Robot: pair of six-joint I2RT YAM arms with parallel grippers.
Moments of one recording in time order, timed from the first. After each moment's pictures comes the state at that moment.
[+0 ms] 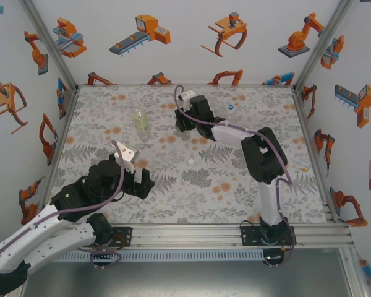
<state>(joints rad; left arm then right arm) -0.94 0.59 0.72 -0.66 -0.24 -0.29 0.59 2.08 1.45 0.11 -0.11 0.03</state>
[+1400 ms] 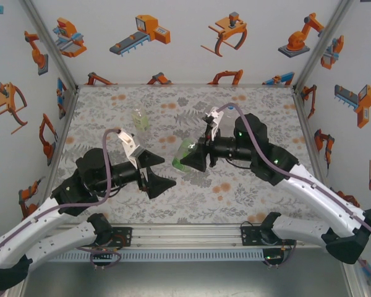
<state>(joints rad) -0.94 0.69 0.84 -0.24 0.34 -0.22 0.85 1.04 1.16 -0.36 -0.48 0.23</state>
